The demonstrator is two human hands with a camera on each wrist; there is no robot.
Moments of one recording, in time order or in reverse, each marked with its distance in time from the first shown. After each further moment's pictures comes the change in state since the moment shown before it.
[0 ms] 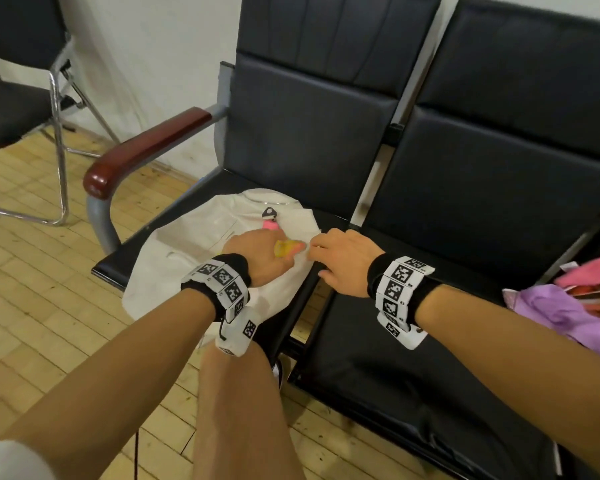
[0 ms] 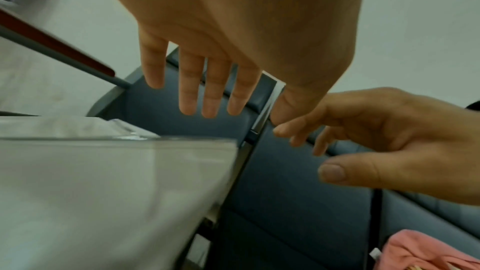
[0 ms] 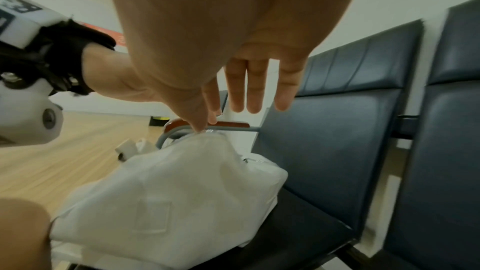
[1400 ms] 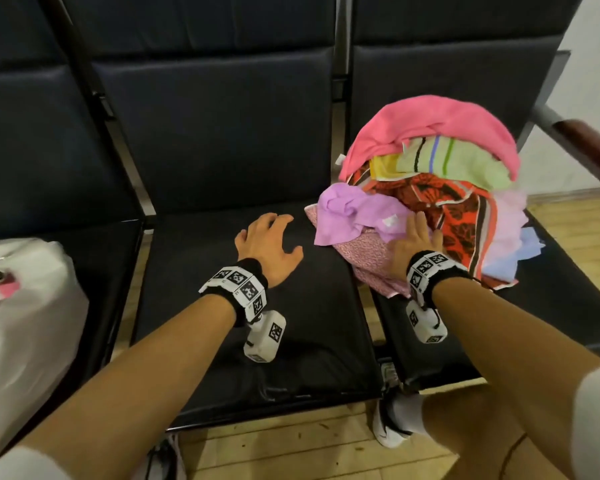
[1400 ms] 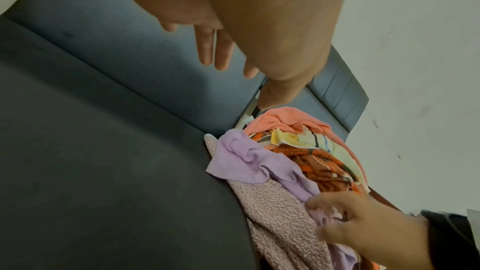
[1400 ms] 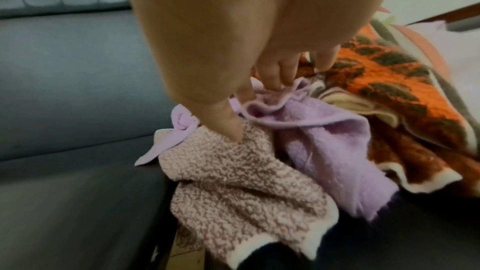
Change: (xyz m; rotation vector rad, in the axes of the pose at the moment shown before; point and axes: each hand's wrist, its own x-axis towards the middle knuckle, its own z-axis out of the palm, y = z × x) left_hand 0.059 0.390 0.181 -0.035 -0.046 0.399; right_hand -0.421 0.205 0.216 0.301 -0.361 1.305
